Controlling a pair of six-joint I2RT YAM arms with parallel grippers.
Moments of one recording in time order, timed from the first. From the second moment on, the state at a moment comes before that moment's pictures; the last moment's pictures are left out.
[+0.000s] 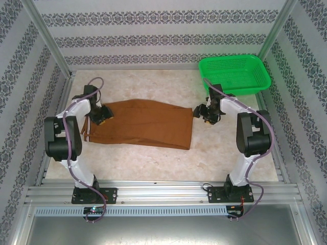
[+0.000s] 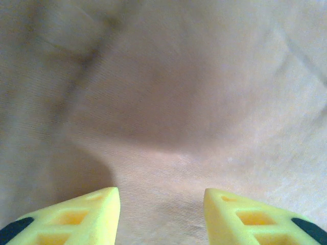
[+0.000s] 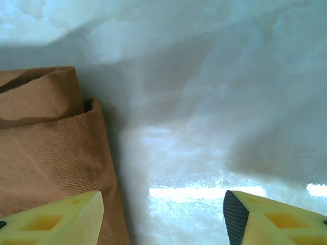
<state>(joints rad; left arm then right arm) 0.13 1.78 1.23 -0.73 0.21 -0.43 0.12 1.85 1.22 -0.65 -0.30 0.48</state>
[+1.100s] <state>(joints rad) 0.25 1.84 1.30 -0.73 0.34 -0.38 0.19 1.93 1.30 -0.68 -0.28 0.48</state>
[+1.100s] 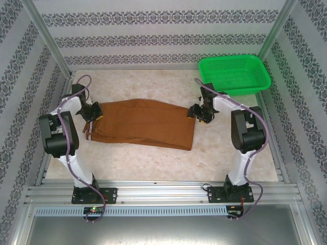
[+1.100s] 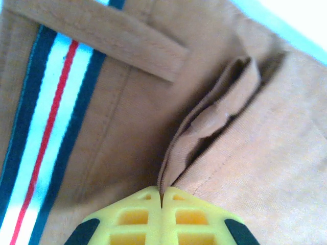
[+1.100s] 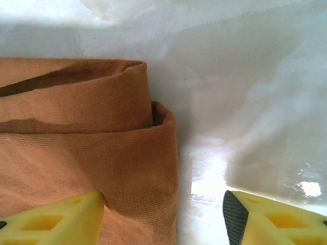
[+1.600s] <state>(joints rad) 0.39 1.64 1.37 -0.90 0.30 -0.38 0.20 1.93 1.36 -0.69 -0.27 0.49</state>
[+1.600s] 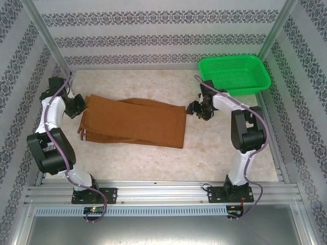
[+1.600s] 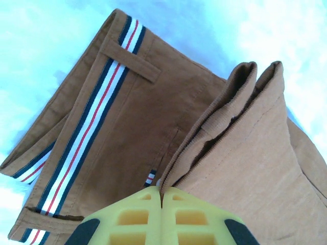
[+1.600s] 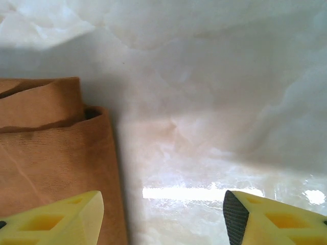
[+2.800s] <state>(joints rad) -0.03 2.32 1.91 -0.95 0.18 -0.39 0.35 1.85 1.15 -0.54 -0.38 0.50</state>
